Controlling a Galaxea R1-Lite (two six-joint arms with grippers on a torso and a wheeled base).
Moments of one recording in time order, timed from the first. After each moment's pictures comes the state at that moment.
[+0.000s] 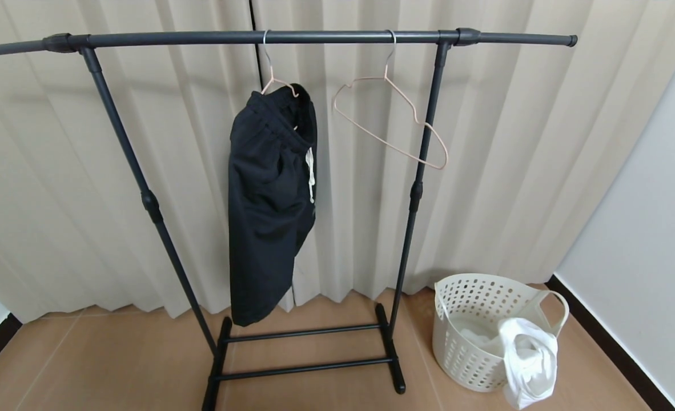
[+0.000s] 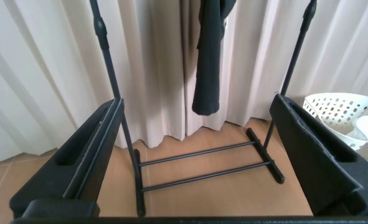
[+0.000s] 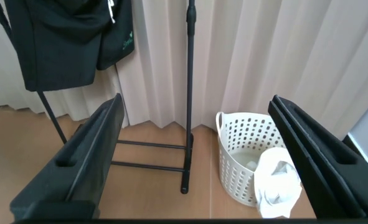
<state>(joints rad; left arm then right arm) 0.00 0.00 0.00 -0.06 -0.10 0.05 0.00 0.00 0.00 -0.03 0.20 0.06</state>
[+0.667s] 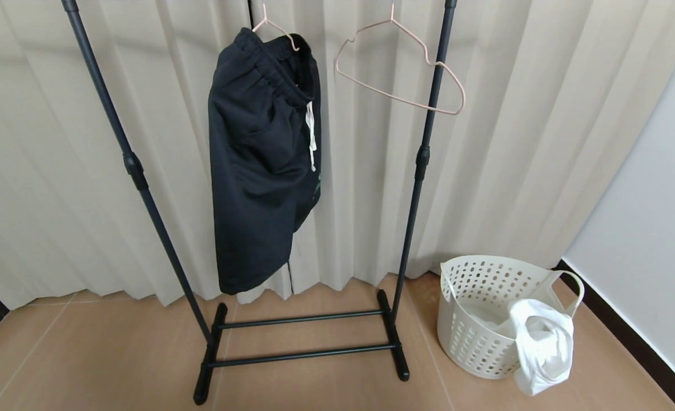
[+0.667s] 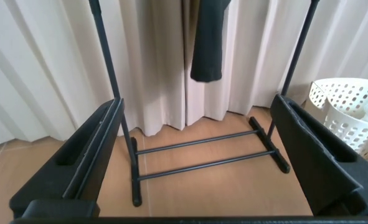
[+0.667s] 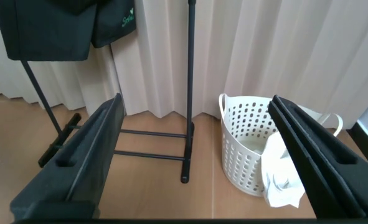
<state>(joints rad) 0.00 0.00 0.00 -0.06 -0.10 0.04 0.00 0.00 0.00 -0.04 0.20 0.06</state>
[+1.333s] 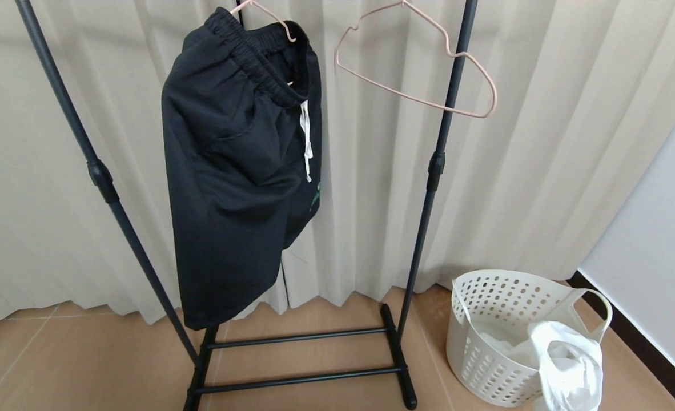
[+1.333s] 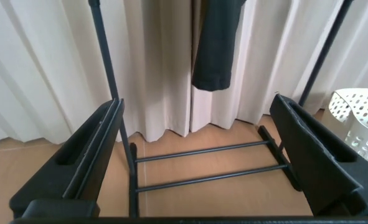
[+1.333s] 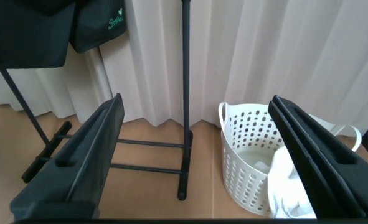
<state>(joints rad) 0.00 0.00 0.00 -0.06 -0.06 0.02 0.00 0.00 0.00 -0.04 0.19 0.07</state>
